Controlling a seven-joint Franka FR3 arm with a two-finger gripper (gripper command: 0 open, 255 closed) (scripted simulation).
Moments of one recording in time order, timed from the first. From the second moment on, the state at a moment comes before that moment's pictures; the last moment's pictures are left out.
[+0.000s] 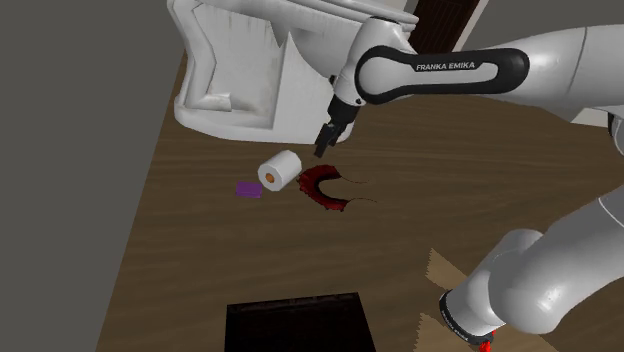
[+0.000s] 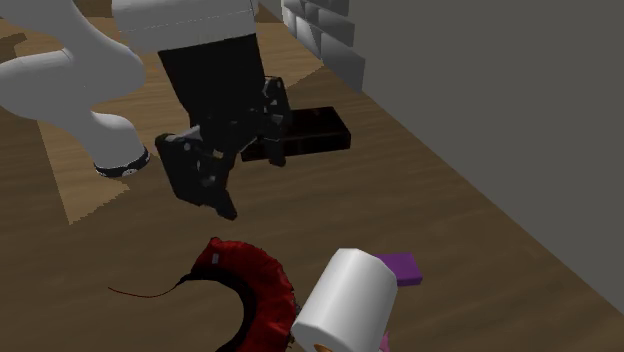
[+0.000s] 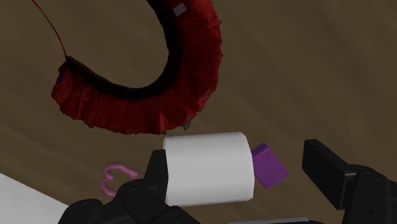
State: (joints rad) arm 0.16 -0.14 0.03 -2.11 0.08 2.06 -0.23
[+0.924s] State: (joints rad) arm 0.25 0.35 0.10 -1.74 -0.01 2.12 -0.32
